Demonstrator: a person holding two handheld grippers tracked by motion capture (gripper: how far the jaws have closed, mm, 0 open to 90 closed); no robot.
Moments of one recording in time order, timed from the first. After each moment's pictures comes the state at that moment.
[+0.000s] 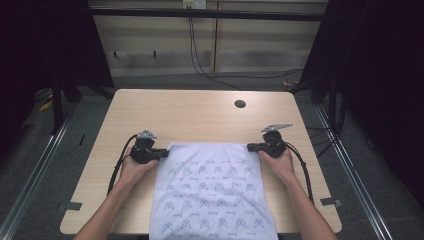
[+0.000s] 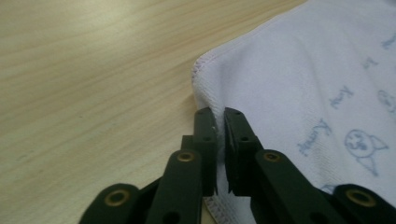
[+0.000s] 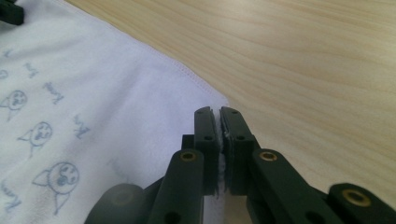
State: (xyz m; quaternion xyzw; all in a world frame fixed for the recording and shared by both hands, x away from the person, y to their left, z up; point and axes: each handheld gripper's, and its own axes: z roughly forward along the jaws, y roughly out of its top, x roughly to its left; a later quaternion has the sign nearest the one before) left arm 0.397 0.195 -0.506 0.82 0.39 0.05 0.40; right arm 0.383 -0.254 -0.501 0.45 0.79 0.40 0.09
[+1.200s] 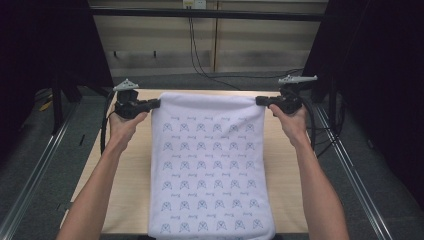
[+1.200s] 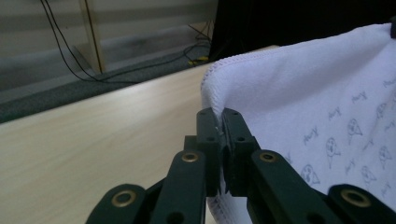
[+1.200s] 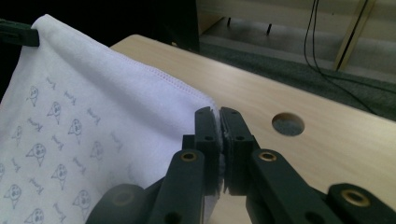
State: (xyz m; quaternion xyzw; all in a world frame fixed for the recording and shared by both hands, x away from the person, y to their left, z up) left arm 0.451 0.208 -0.360 0.75 0.38 0.15 0.51; right arm 0.426 -0.268 -0.350 0.43 0.75 0.48 0.17
